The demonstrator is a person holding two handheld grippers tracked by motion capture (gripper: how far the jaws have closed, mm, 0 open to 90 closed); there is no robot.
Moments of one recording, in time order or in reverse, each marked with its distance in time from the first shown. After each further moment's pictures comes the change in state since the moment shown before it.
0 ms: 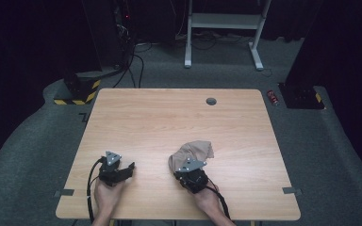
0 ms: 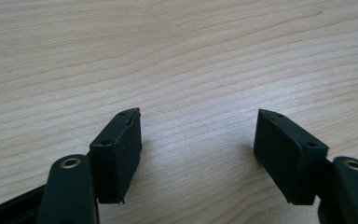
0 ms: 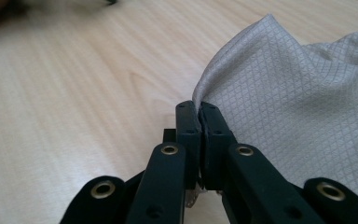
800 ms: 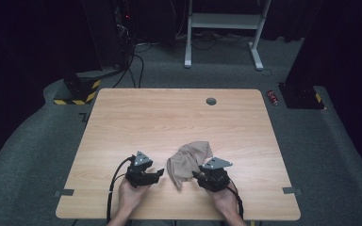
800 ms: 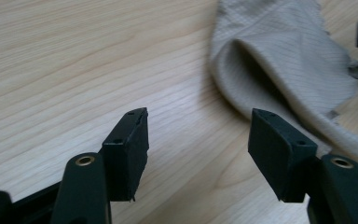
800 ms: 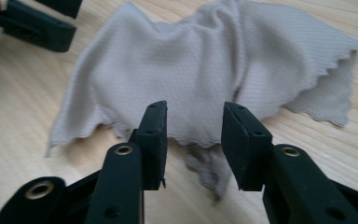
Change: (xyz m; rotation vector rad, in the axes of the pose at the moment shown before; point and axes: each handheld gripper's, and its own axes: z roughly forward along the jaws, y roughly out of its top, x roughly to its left) left arm -0.085 0.030 0.007 0.035 -0.326 0.119; right arm -0.039 -0.030 -0.042 -0.029 -0.128 0.163
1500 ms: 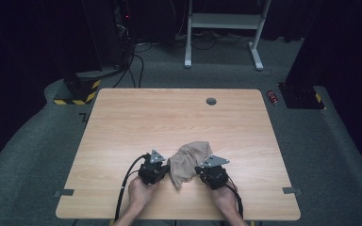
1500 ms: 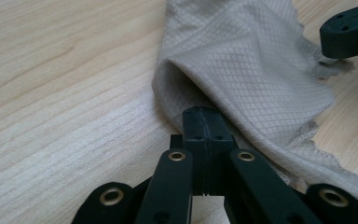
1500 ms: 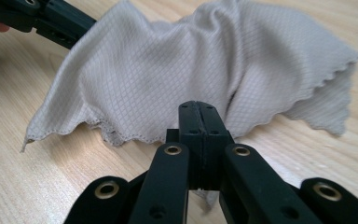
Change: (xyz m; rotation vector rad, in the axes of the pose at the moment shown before) left arm -0.018 0.017 0.019 0.068 -0.027 0.066; right arm -0.002 0.005 0.005 0.023 -0.009 -0.039
